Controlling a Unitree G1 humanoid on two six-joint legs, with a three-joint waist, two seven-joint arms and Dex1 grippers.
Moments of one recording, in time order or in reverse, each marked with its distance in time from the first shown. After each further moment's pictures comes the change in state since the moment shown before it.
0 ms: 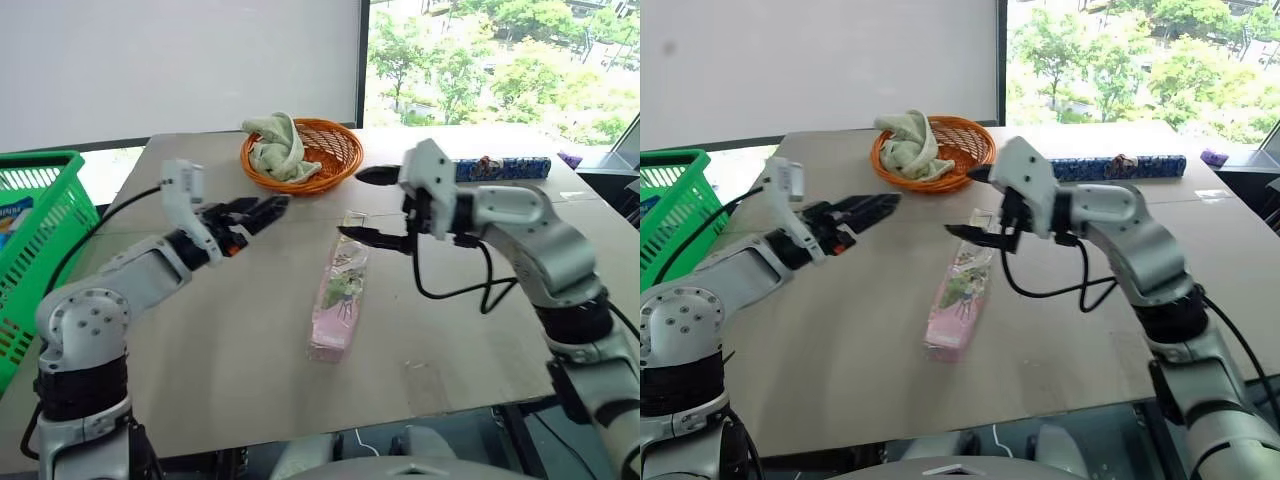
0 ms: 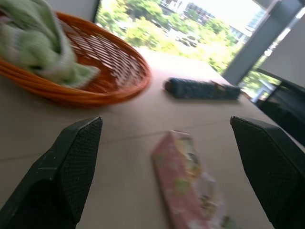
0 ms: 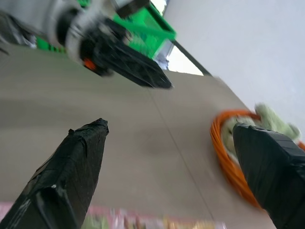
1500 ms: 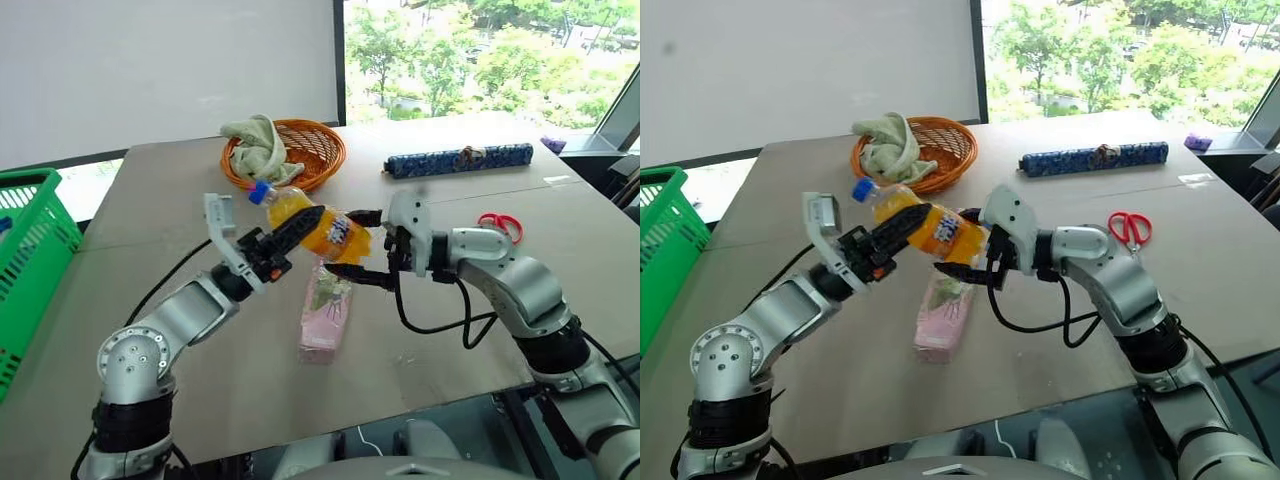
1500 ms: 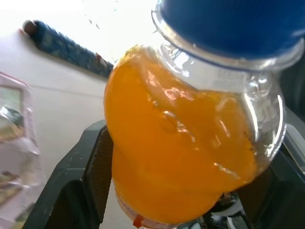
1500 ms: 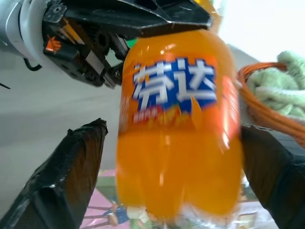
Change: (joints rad) left arm 0.153 -0.177 -0.043 -0.058 -0.287 -0.324 0.131; right arm 0.049 0.159 0.096 0.074 0.014 -0.064 -0.056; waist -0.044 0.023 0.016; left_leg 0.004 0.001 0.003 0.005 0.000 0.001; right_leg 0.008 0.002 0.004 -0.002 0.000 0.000
